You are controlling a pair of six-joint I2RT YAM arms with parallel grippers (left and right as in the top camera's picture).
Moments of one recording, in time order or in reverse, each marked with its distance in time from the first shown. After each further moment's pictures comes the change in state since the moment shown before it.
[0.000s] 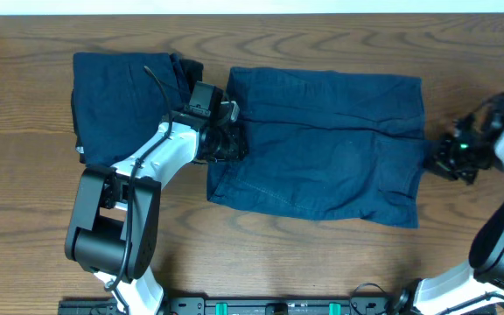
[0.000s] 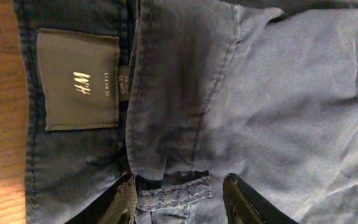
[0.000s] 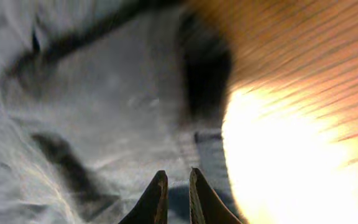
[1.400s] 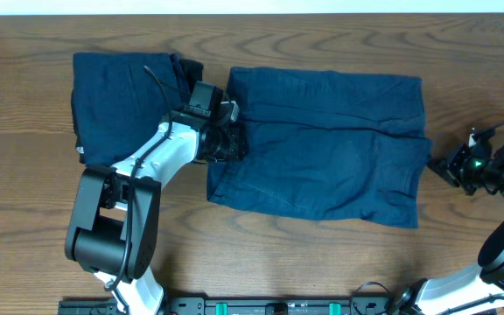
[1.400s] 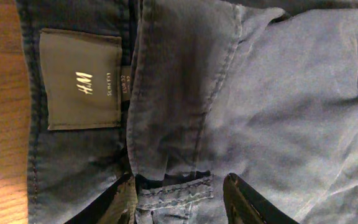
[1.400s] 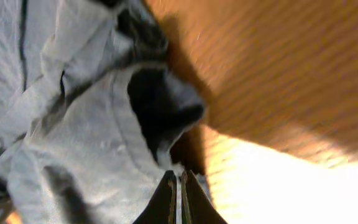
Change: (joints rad) left arm 0.000 0.000 0.000 -0.001 -0.005 0.000; right arm -0.130 0.000 -0.186 0.312 -0.216 -0.022
